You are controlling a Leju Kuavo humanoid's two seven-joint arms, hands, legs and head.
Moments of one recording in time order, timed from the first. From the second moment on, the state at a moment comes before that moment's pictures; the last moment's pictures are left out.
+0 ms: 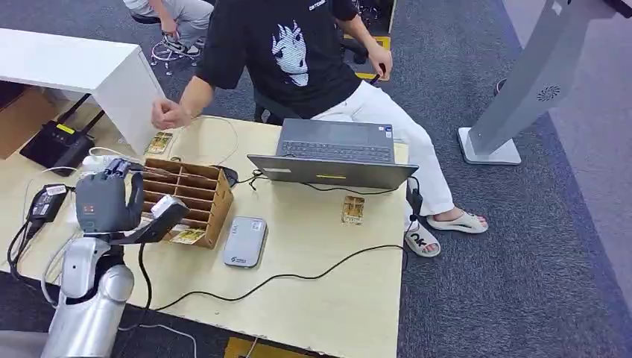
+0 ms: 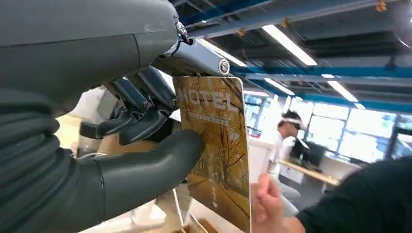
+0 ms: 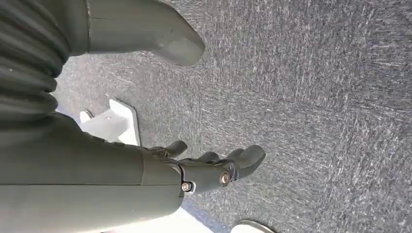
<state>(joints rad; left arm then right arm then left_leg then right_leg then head) -0.27 0.13 -0.03 -1.30 -1.09 0.45 -0.17 -0.08 0.12 -1.00 -0.22 1.16 -0.39 0.06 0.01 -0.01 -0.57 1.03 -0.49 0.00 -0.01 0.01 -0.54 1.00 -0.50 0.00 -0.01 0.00</state>
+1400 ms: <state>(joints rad) -0.26 0.15 -0.46 -1.39 -1.07 0.13 -0.08 -0.08 0.12 -1.01 -0.21 1.15 -0.39 0.05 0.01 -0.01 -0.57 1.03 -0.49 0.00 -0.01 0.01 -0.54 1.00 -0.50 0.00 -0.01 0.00</state>
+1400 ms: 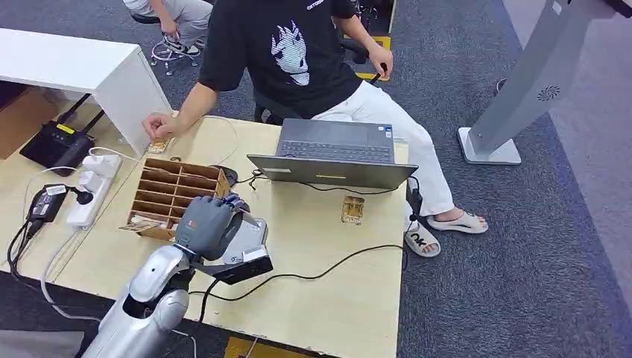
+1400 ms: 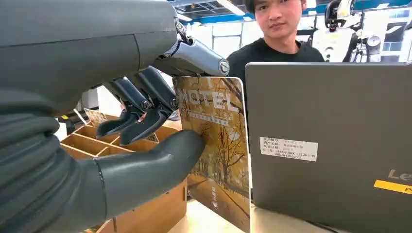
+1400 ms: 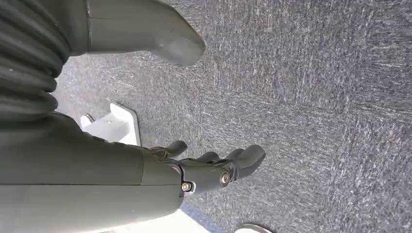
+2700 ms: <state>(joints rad) -0.28 0.07 -0.46 -1.01 -1.20 0.30 -0.03 -0.08 0.12 -1.01 -0.21 1.22 -0.38 0.06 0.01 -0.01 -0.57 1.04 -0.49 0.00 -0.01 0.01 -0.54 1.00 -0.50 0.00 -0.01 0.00</state>
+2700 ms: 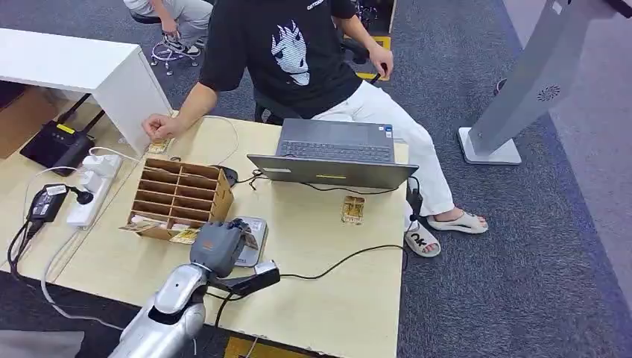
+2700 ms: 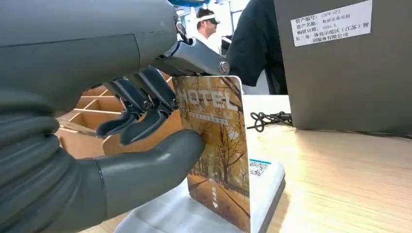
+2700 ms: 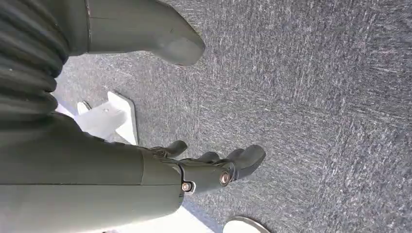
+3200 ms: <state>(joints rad) -0.31 0.05 -0.46 -0.94 -1.21 0.33 -0.04 -0.08 0.12 -1.01 -0.21 1.22 -0.38 0.06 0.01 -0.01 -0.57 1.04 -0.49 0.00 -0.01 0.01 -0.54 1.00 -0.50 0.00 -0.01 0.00</state>
